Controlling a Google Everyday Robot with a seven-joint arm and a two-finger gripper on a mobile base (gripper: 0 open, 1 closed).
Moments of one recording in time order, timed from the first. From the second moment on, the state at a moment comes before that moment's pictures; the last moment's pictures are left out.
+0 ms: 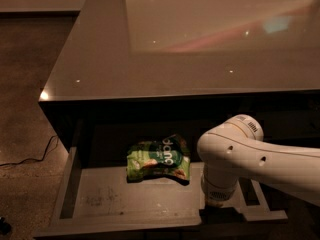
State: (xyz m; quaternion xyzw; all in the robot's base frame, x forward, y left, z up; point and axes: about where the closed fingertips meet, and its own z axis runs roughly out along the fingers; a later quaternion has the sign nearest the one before) arm 0.373 -0.152 0.619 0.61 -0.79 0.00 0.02
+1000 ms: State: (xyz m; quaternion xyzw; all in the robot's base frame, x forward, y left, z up) arm 0.373 -0.152 0.619 0.61 -0.79 0.00 0.02
